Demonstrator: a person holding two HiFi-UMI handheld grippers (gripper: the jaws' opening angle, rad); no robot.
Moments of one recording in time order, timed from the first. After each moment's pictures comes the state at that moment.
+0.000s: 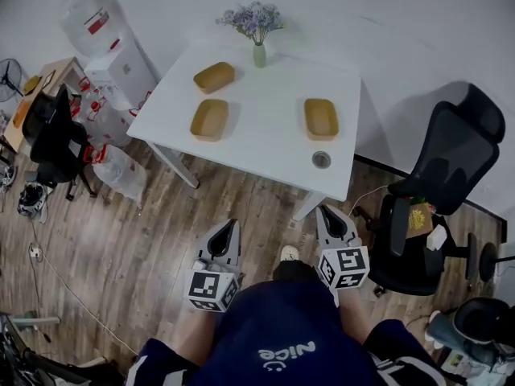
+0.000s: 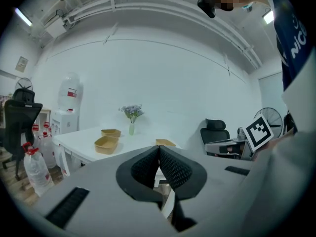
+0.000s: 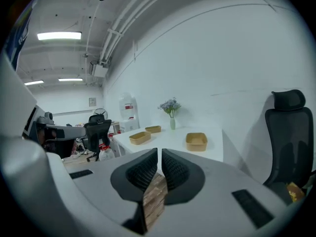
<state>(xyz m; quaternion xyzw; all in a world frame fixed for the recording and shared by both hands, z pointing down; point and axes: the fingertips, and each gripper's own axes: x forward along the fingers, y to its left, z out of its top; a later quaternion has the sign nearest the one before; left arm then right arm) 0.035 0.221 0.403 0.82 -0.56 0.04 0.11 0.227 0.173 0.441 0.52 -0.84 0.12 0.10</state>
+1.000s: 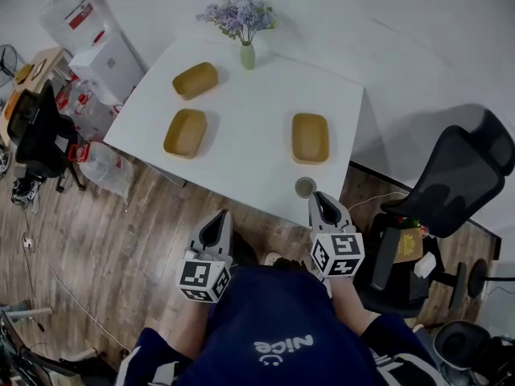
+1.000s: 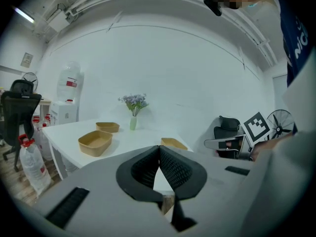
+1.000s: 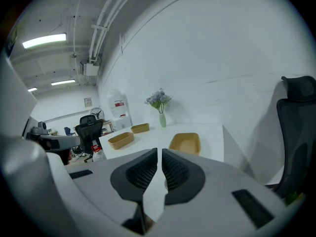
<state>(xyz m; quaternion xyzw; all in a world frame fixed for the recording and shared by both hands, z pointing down) 0.075 0.056 0.438 0.80 -0.58 0.05 0.15 0.271 -0.009 0.469 0.52 -0.83 0.17 0.11</state>
